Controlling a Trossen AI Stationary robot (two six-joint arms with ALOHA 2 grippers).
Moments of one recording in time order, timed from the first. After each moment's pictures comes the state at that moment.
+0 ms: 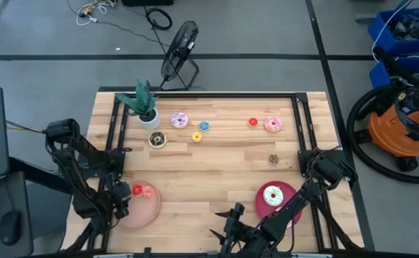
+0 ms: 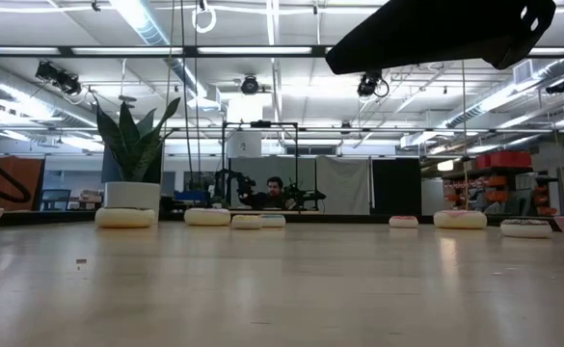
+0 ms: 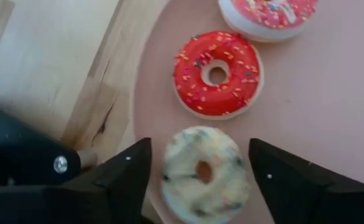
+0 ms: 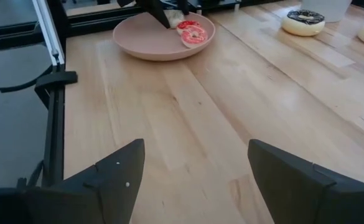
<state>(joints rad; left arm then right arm) -1.36 1.46 0.67 -0.99 -0.38 -1.75 0.80 2.12 1.43 -0.14 0.95 0.78</state>
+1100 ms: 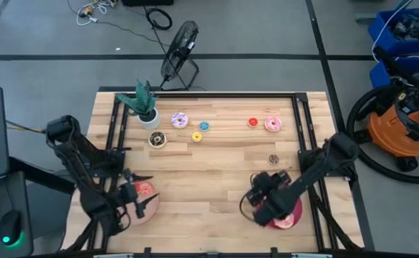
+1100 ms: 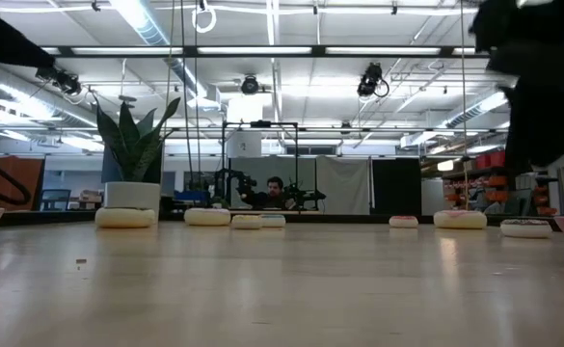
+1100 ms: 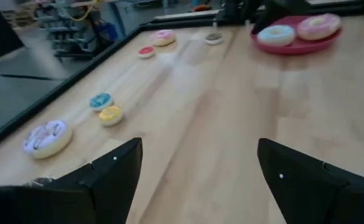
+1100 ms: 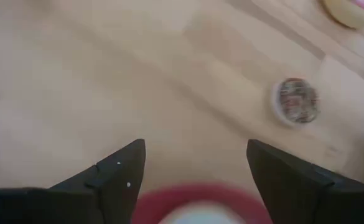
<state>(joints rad) -1.13 1.43 0.80 -0.88 -1.25 -1.37 0.68 1.79 1.15 -1.22 0.53 1.74</state>
